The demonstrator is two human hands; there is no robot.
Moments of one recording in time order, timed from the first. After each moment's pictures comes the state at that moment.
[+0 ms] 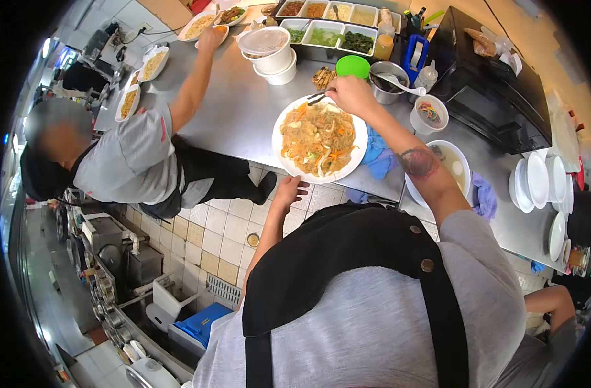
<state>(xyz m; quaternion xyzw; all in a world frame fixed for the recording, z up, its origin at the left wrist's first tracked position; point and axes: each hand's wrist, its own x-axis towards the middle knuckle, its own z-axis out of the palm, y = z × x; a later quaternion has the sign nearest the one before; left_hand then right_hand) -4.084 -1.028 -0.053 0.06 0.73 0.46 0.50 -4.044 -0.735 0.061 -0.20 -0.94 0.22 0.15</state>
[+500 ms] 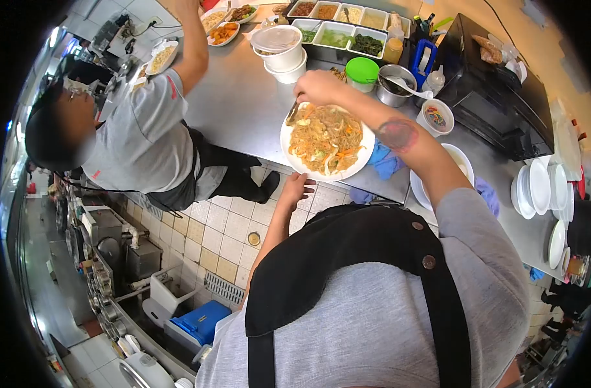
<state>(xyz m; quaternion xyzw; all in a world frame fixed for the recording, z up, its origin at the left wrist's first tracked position) -4.081 -1.027 -0.041 0.05 0.73 0.46 0.50 -4.118 -0.765 0.084 0.05 -0.98 0.18 0.05</state>
